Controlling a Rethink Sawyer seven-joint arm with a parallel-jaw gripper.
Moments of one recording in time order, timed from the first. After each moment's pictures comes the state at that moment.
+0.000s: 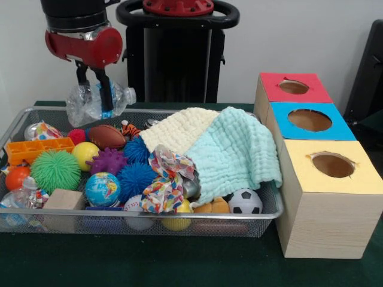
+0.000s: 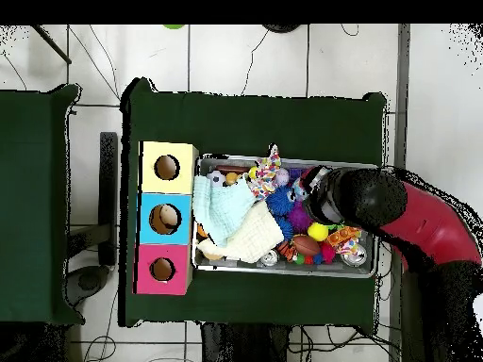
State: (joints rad) arm -0.63 -0.76 0.20 1.57 -0.09 0.77 1.97
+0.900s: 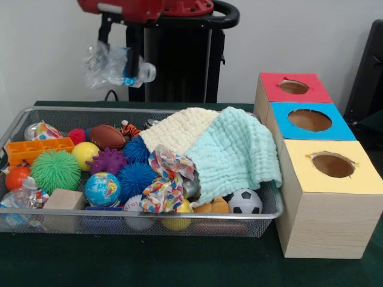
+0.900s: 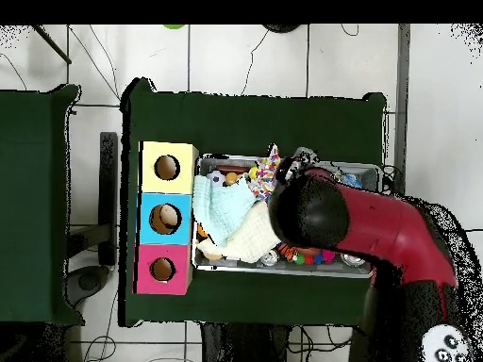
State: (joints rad) arm -0.41 -0.93 0.07 1.62 -0.18 0.57 1.97
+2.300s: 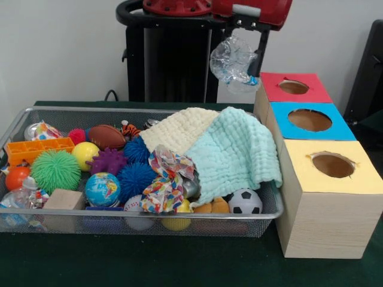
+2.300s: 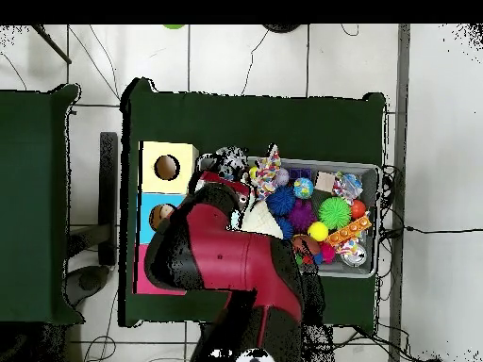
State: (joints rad) arm 0.12 -0.83 -0.33 1.70 -0.10 0.12 2.09
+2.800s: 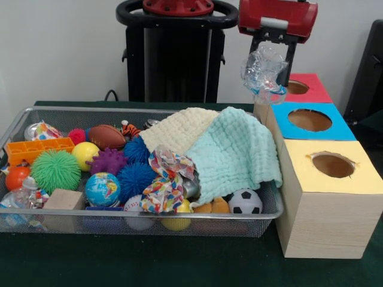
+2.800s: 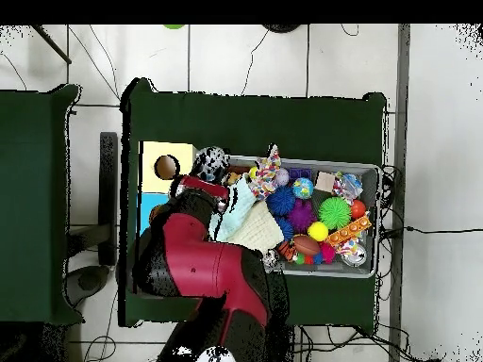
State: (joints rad) arm 0.24 -0.75 -0.41 1.73 -0.01 -0.06 2.10
